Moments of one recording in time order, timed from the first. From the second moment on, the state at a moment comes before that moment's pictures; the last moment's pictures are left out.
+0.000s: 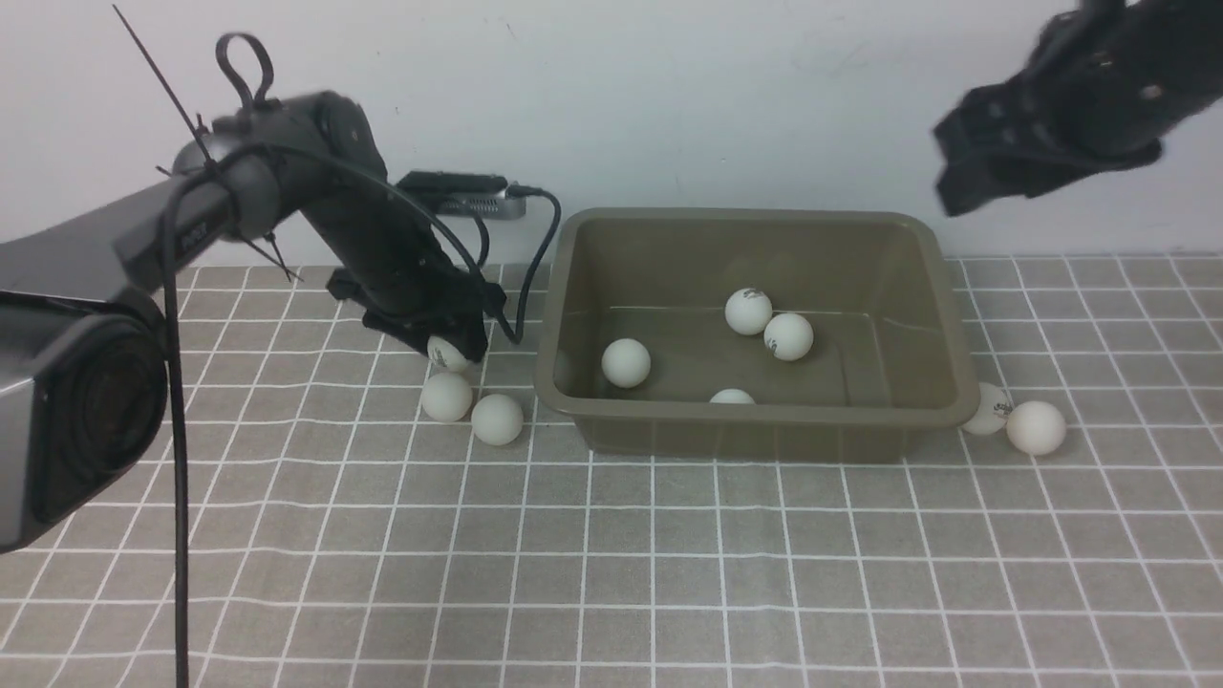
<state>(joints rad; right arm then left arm) 0.21 1.62 -1.65 0.05 1.23 0.00 -0.15 2.36 -2.09 -0.26 1.09 0.24</state>
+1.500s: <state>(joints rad) -0.10 1.75 -1.33 0.33 0.95 -0.10 -0.20 1.93 -2.02 -0.02 1.25 0.04</state>
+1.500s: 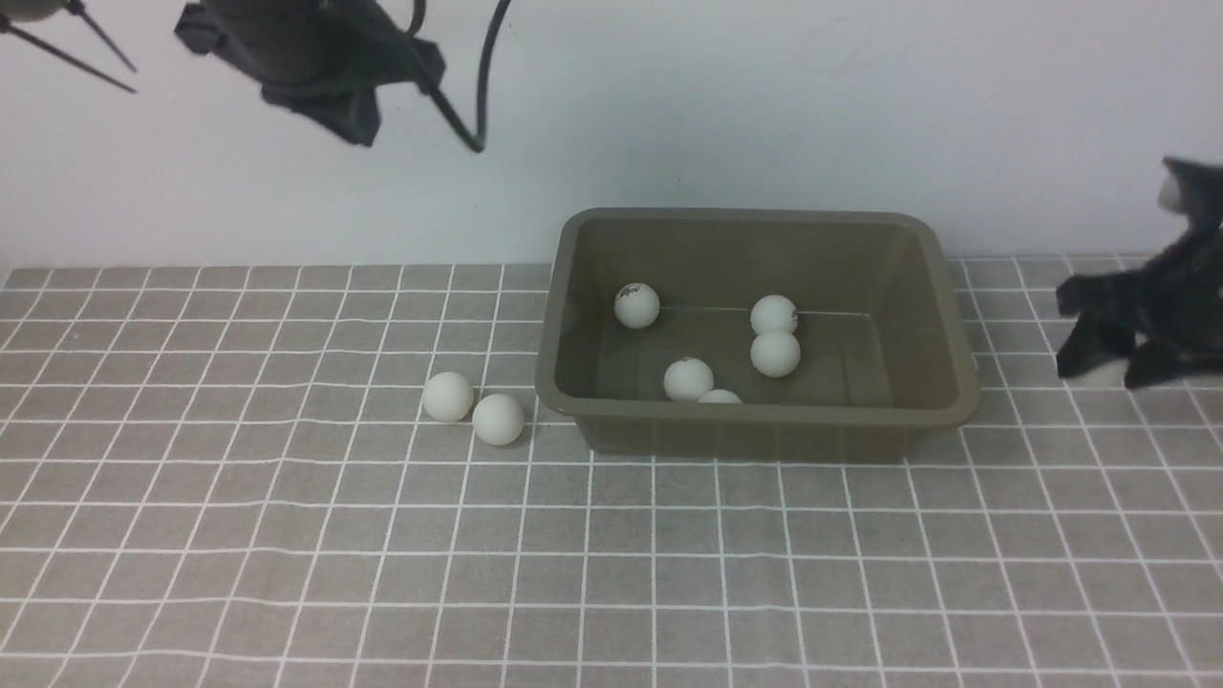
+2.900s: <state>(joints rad) 0.00 1.67 -1.69 0.19 1.24 -0.13 -0.22 2.20 -2.07 -0.14 1.21 0.11</state>
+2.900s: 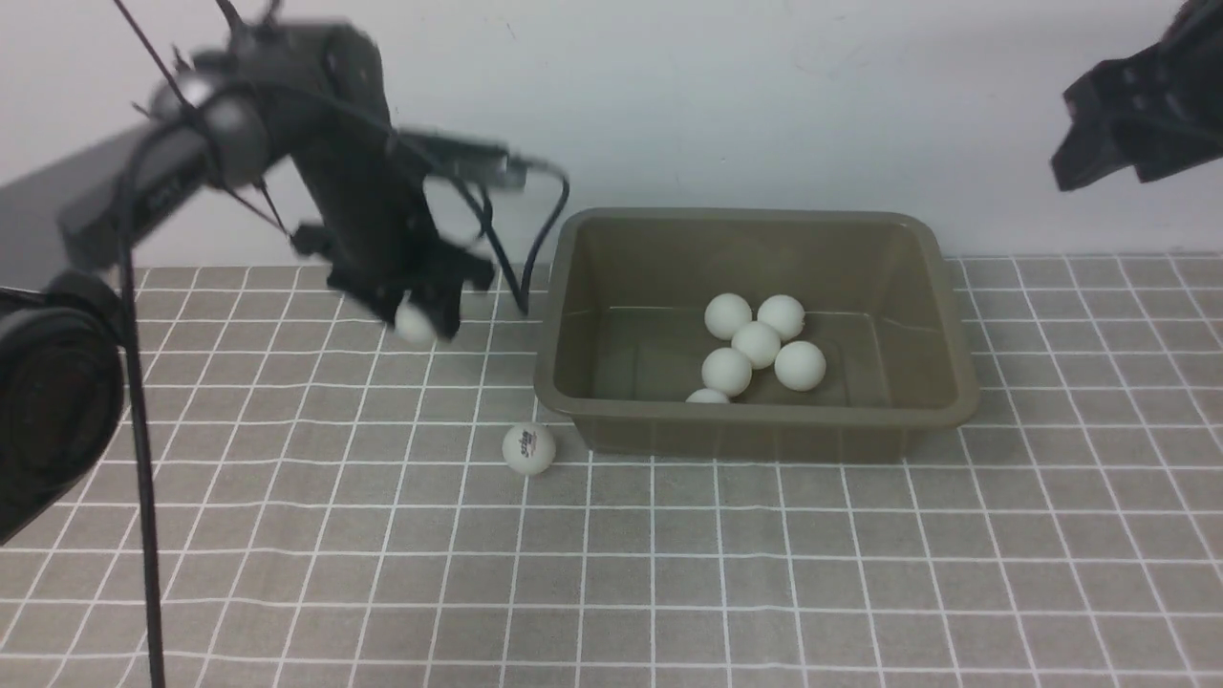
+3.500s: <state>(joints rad) -0.01 1.58 -1.68 0.27 1.26 -0.18 -0.45 2.28 -2.18 -0.12 1.08 0.01</state>
